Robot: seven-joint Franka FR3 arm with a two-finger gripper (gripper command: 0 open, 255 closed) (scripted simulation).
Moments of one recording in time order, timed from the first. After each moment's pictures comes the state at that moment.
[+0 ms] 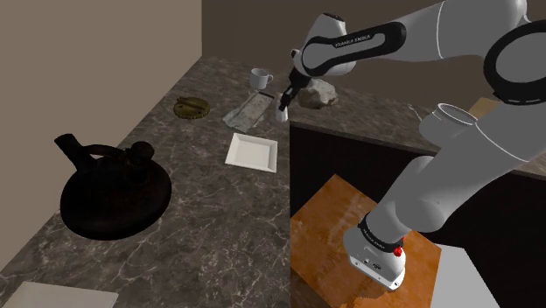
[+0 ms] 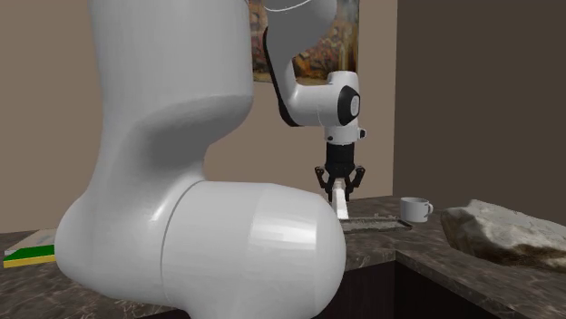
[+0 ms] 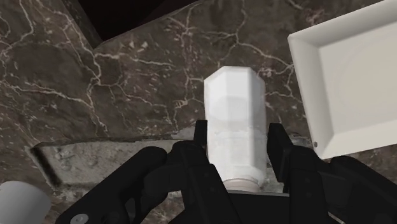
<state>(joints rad) 0.09 -0.15 -0.27 -2.31 0.04 2.37 -0.47</state>
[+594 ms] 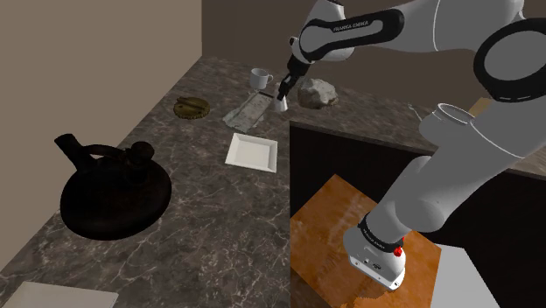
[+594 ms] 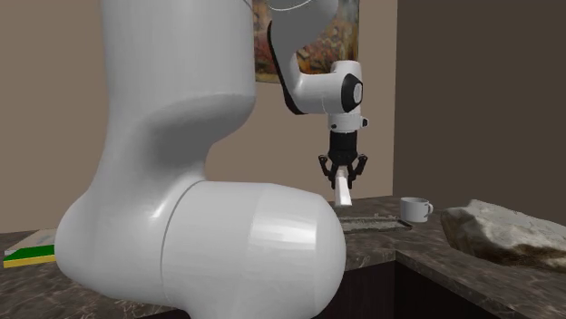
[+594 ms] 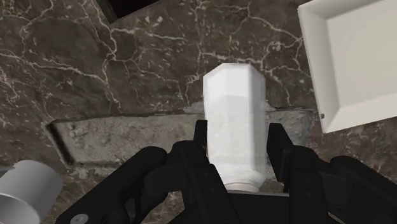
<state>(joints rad) 0.09 -0.11 -0.28 -2.17 0.05 2.27 -0.48</state>
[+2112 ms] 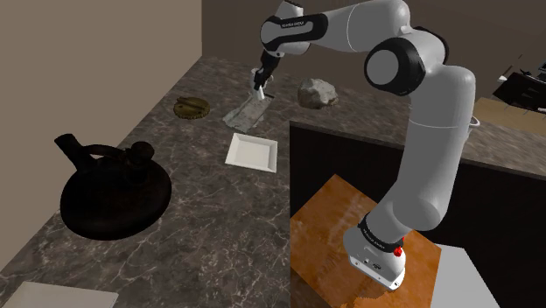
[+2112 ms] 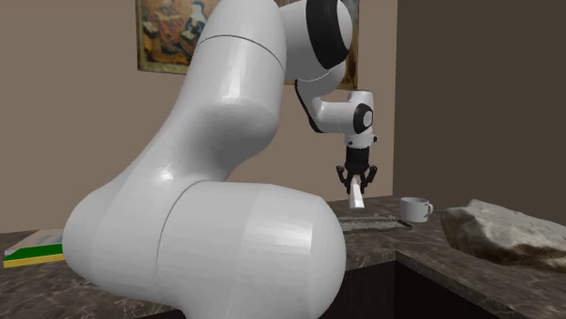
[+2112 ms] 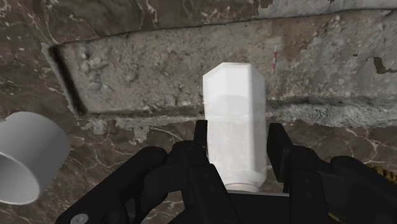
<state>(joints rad) 0.02 0.45 -0.27 -1.56 0.24 2.18 -0.60</state>
